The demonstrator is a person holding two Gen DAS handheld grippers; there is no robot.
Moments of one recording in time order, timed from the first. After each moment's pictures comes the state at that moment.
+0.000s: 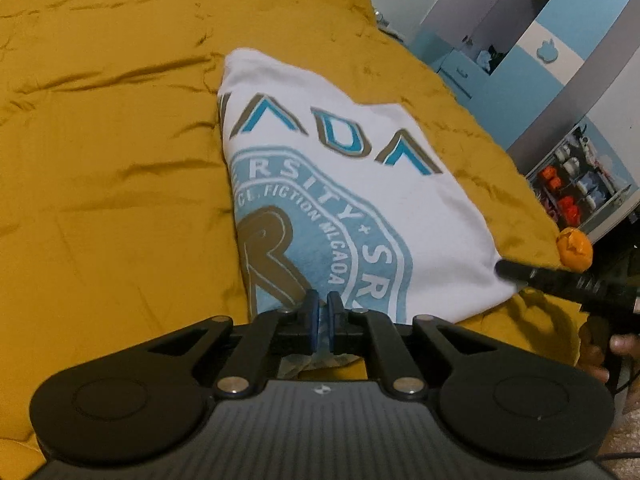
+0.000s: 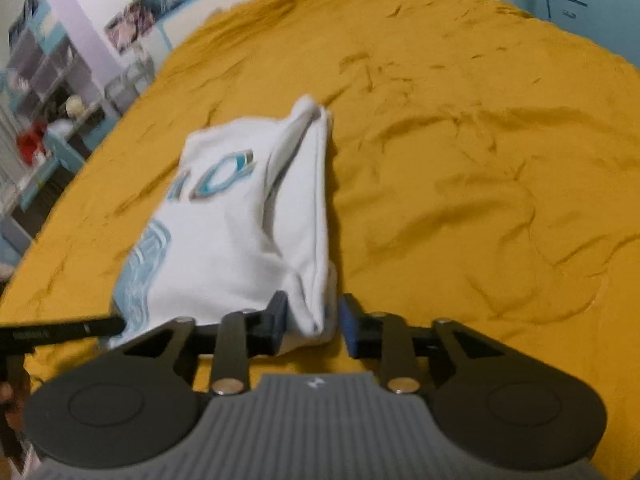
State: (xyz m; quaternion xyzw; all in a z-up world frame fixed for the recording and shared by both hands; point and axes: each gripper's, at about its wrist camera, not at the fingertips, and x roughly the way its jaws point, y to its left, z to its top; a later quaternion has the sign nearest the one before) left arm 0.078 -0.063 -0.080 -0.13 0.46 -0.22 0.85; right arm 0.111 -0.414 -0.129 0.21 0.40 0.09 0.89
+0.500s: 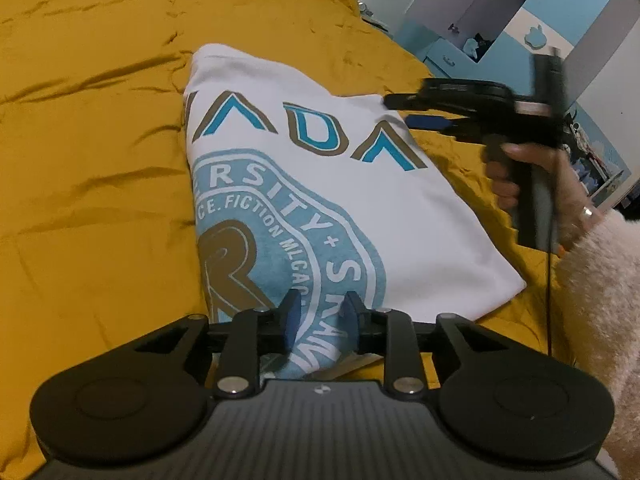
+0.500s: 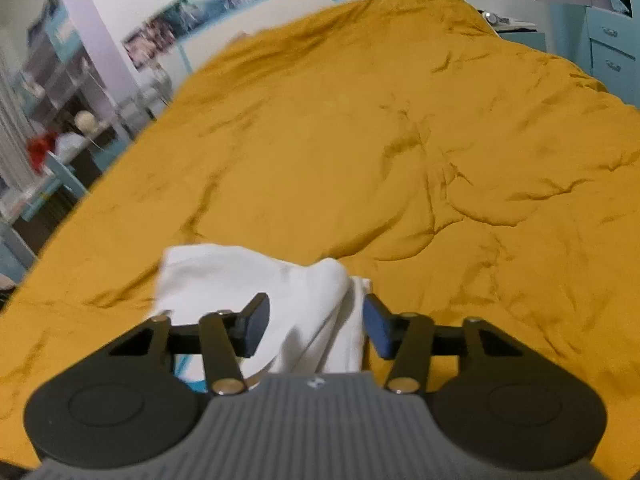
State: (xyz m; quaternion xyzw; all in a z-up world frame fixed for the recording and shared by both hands) left arm 0.097 -0.091 -0.090 -0.12 0.47 -0.24 0.84; right arm 0.323 -0.374 -0.137 0.13 0.40 0.11 0.90
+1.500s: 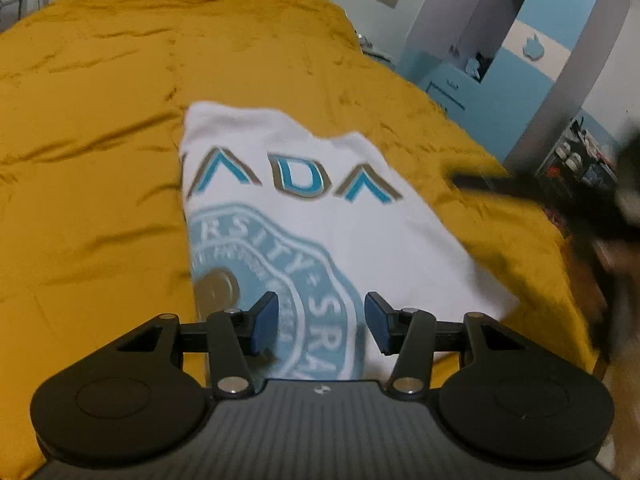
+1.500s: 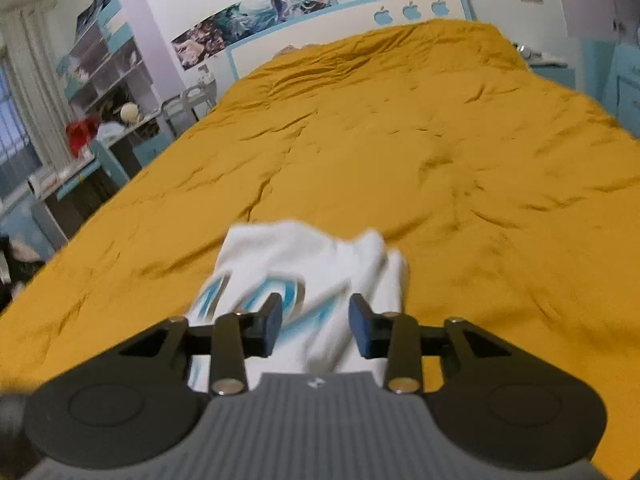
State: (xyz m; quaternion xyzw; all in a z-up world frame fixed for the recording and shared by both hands) left arm 0.084 -0.106 -0.057 -0.08 0.42 -0.21 0.88; right arm 0.193 -0.381 -0.095 0.11 0.35 0.16 0.92
